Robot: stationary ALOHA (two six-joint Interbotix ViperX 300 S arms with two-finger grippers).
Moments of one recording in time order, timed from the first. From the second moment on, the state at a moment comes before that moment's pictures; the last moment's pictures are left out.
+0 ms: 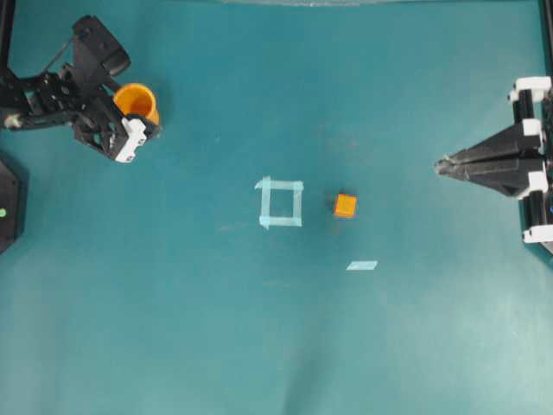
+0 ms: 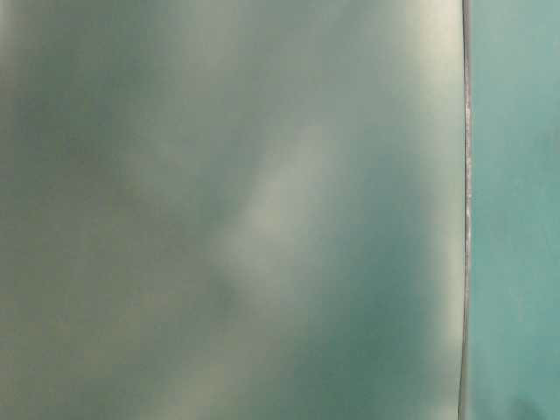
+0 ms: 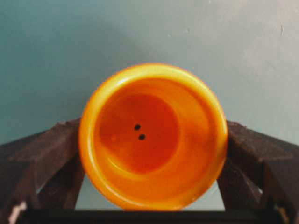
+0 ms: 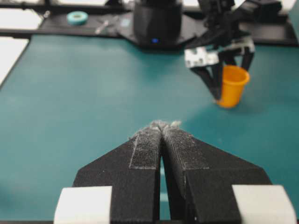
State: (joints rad) left arm 0.50 -0.14 1.10 0.02 -0.06 -0.24; right arm 0.00 -0.90 1.10 0.00 -0.05 0.00
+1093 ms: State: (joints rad) left arm 0.50 -0.50 1.03 0.02 0.36 -0.24; right arm 0.00 -0.89 1.10 0.00 -0.05 0.00
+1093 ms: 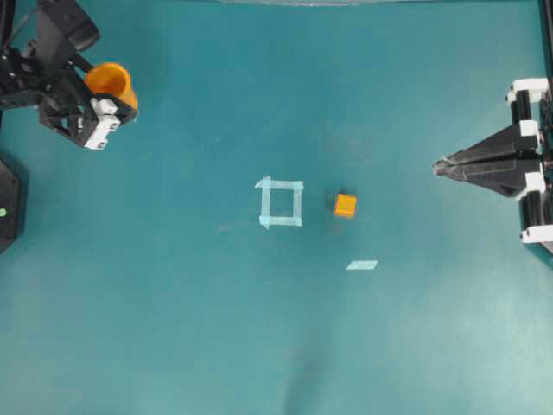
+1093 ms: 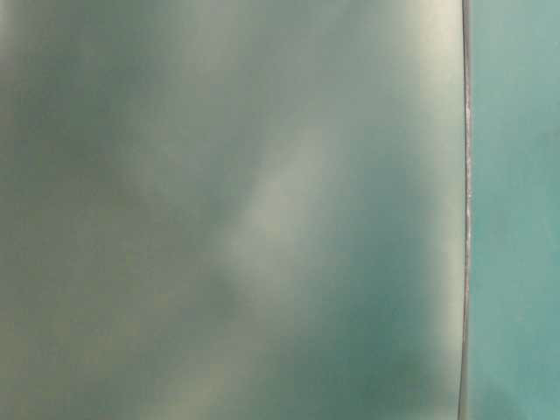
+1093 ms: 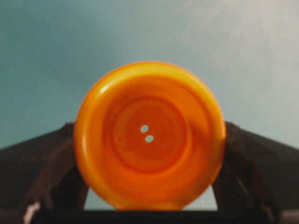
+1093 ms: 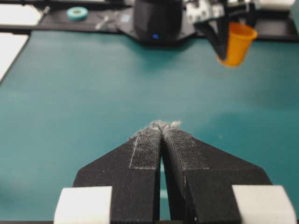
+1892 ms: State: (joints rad) left arm 0.50 -0.64 0.86 0.04 0.68 -0.23; right arm 0.00 -0.89 1.10 0.00 -0.05 0.00
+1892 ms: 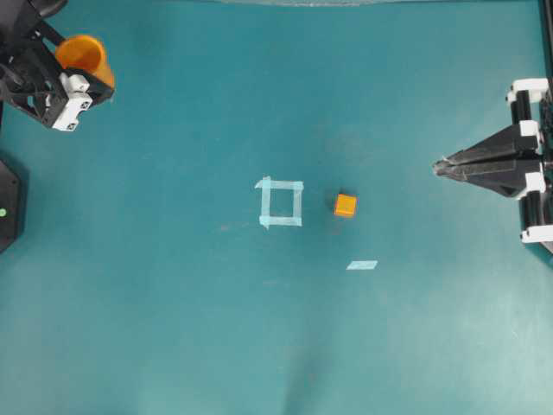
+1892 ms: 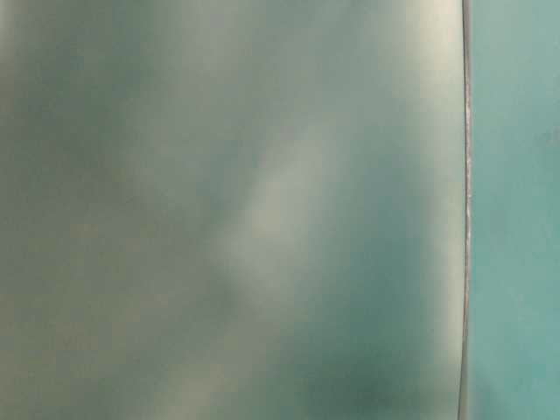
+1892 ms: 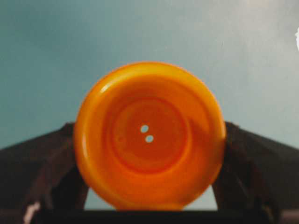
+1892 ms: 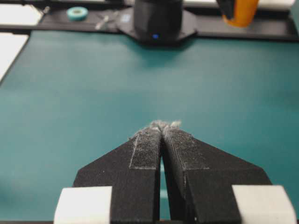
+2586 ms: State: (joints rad) left arm 0.50 -0.67 0.84 0.04 0.71 -0.20; right arm 0.00 -0.90 1.10 0.00 -0.04 0.00
